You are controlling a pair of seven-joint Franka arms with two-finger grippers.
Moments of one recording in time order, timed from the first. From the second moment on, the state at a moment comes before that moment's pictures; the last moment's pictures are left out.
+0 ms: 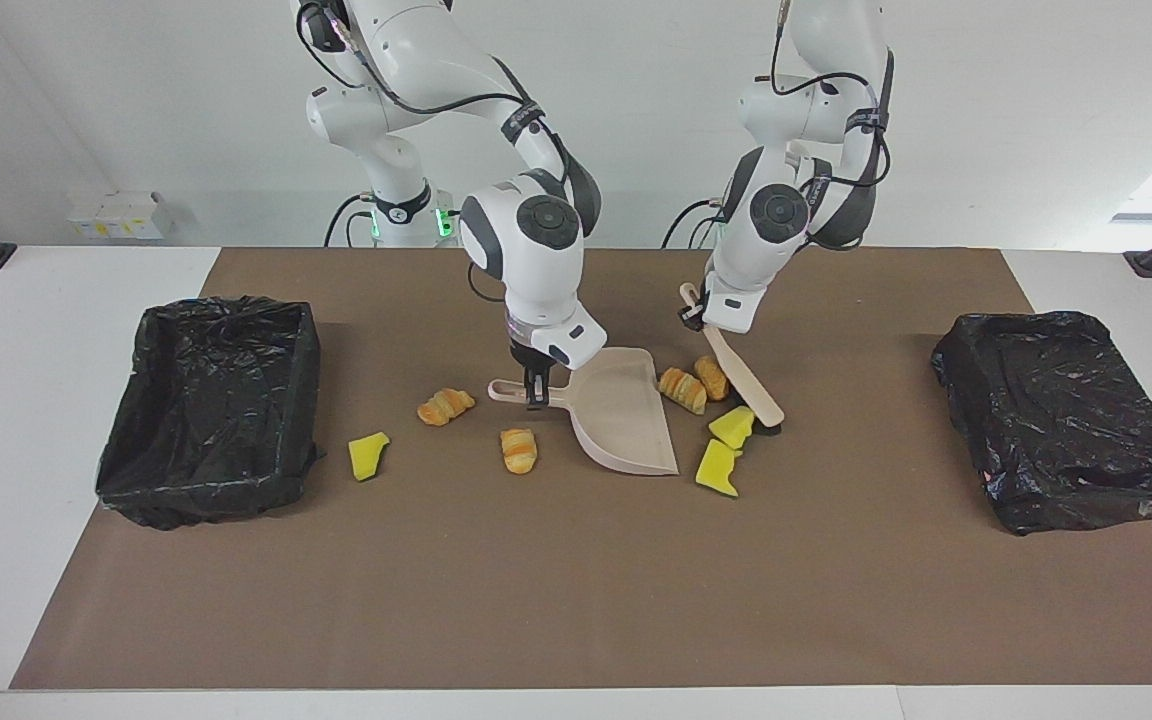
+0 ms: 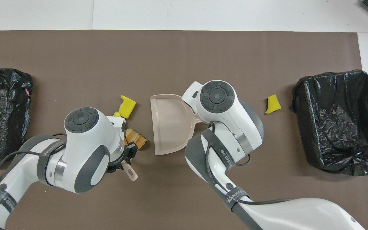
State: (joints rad) left arm -0.33 0.01 -0.20 -2.20 -0.18 2.01 -0.78; right arm 0.47 0.36 0.05 -1.74 -0.13 2.06 -1.05
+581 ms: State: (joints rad) left arm -0.50 0.01 -0.21 -2.18 -0.22 2.06 -0.72; right arm 0.50 0.38 0.05 -1.74 -0.13 2.09 -0.99
